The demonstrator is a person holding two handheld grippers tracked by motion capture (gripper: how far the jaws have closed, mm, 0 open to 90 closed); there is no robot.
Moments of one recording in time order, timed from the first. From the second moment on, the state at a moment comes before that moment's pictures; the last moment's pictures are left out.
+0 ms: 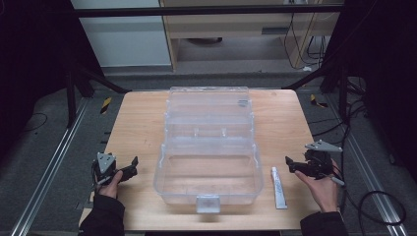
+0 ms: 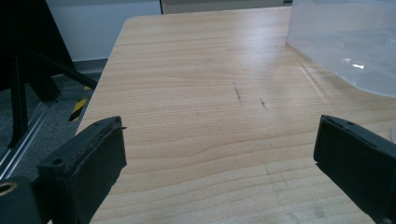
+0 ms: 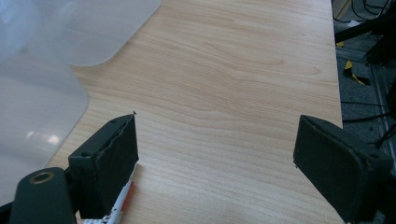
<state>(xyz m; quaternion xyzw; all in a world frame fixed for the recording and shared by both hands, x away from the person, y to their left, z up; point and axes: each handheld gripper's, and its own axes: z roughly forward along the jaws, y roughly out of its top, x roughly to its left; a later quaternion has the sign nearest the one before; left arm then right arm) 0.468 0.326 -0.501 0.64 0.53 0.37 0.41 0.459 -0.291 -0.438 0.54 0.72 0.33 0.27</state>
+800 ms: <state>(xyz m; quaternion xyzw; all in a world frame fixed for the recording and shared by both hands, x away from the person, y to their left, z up) 0.468 0.325 -0.501 0.64 0.53 0.37 0.41 0.442 -0.275 -0.398 0.54 0.76 0.30 0.20</state>
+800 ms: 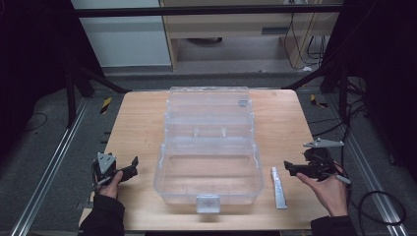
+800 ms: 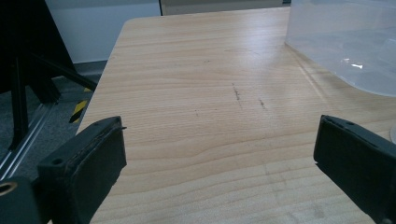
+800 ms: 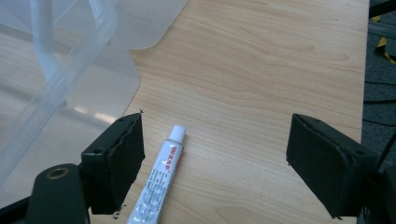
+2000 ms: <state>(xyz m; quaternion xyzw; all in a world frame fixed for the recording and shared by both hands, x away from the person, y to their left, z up) 0.468 0.325 -0.501 0.64 0.53 0.37 0.41 0.460 -0.231 -0.411 0.55 0.81 0.18 0.10</state>
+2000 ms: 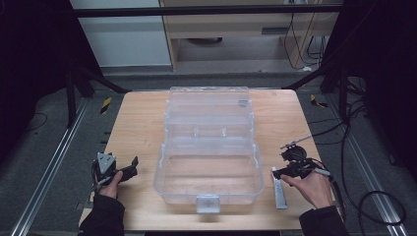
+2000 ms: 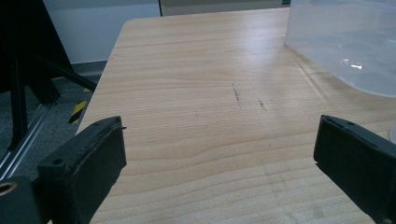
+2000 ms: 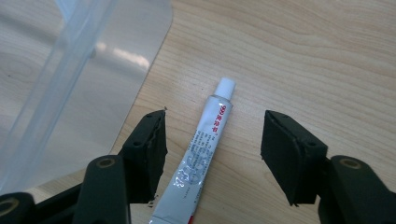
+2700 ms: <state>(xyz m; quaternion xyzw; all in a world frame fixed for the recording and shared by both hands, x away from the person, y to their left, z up) 0.468 0.325 -0.501 0.64 0.53 0.37 0.41 0.473 -0.225 -0.436 0.57 0.81 0.13 0.06</state>
